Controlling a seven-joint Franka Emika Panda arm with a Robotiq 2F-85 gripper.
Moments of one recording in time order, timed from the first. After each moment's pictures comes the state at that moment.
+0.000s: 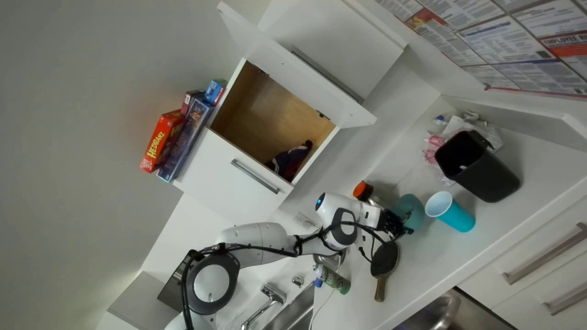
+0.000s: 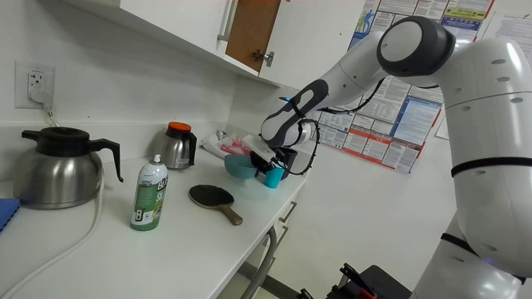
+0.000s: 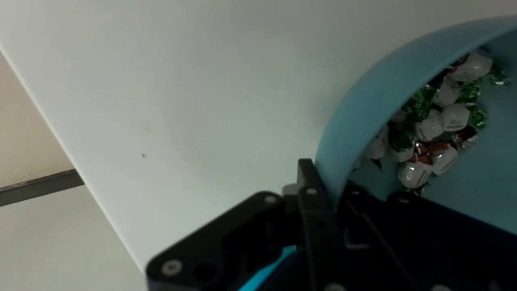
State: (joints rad) arm 0.07 0.46 -0.18 -2.02 -0.08 2.76 1.26
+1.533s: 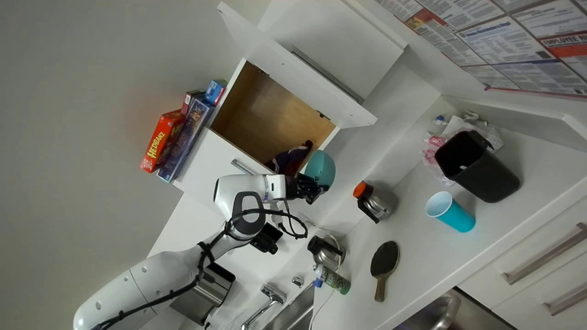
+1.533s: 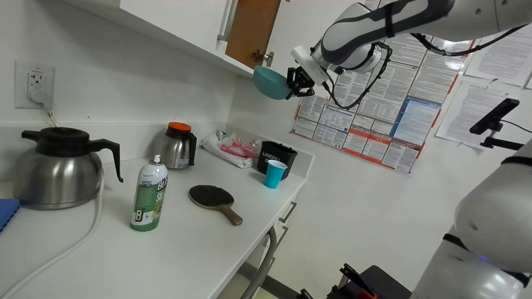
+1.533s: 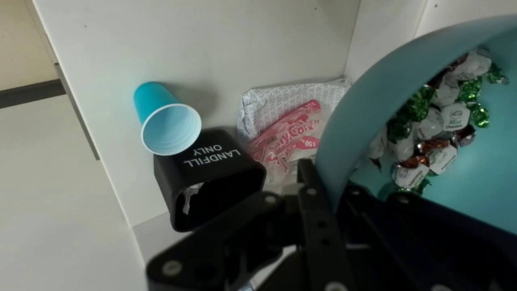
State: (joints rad) arm -0.03 -0.27 -0.07 -2.21 -0.08 2.63 1.10
